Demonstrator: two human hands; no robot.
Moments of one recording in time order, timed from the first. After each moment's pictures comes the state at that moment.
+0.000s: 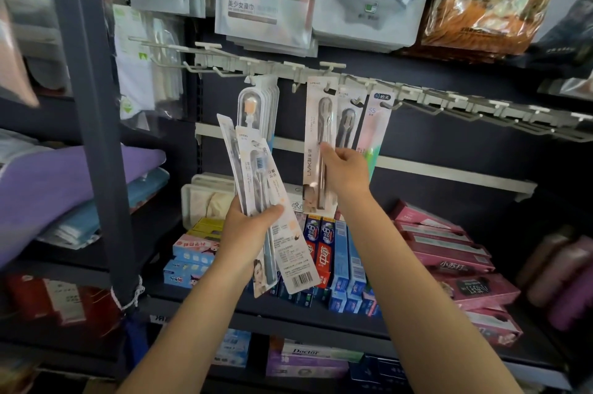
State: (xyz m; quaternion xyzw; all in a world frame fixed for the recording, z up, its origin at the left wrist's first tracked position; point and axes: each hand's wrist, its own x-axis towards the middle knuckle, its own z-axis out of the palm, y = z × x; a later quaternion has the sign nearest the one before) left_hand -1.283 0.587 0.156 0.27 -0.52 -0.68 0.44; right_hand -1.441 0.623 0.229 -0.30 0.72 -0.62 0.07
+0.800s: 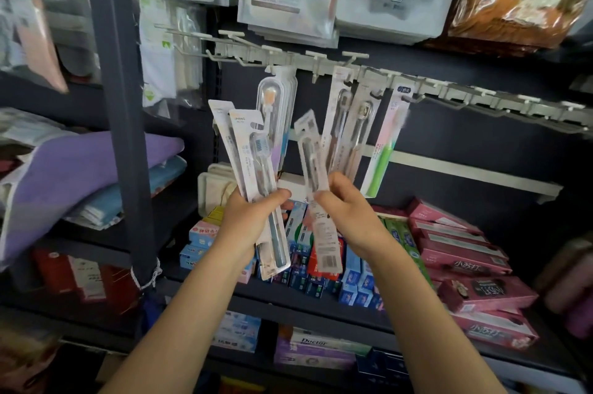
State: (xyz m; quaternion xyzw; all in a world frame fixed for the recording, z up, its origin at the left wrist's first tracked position) left_hand -1.271 0.574 0.154 0.27 -0.53 -0.68 0.44; right_hand -1.412 0.670 0.183 -0.50 0.63 -0.54 0.23
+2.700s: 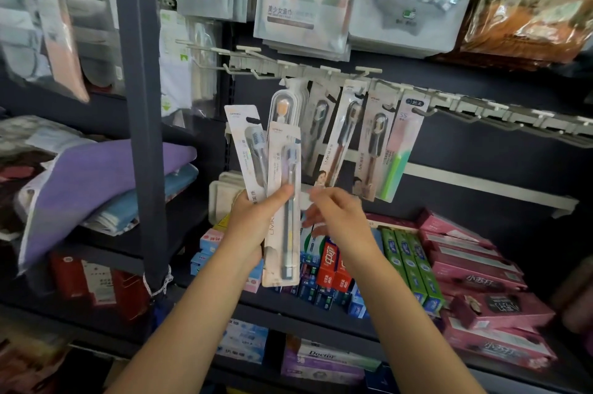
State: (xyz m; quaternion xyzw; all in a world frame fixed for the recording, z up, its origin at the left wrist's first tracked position) left_hand -1.266 0.567 0.163 0.25 -0.48 -0.70 0.47; right_hand -1.382 0.652 0.182 -0.40 0.66 -0.60 0.23
